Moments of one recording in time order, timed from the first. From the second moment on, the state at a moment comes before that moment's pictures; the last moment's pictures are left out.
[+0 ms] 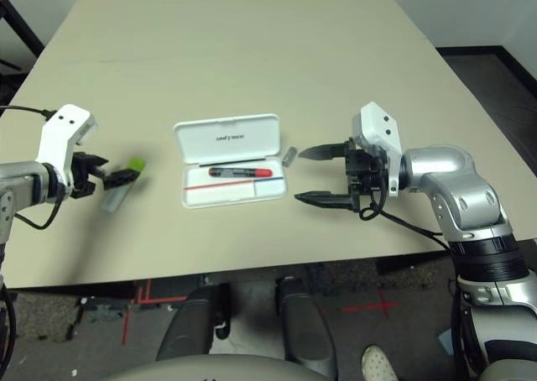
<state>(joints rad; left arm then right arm) -0.38 0.82 0.13 -0.18 -0.33 1.22 -0.63 -0.42 -0.76 0.03 -0.07 0.46 0.38 1.31</state>
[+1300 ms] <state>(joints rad) -0.41 0.98 -0.06 -0.31 -0.38 1.03 -0.90 -0.43 -0.77 0.03 -0.05 0.45 0.36 1.31</state>
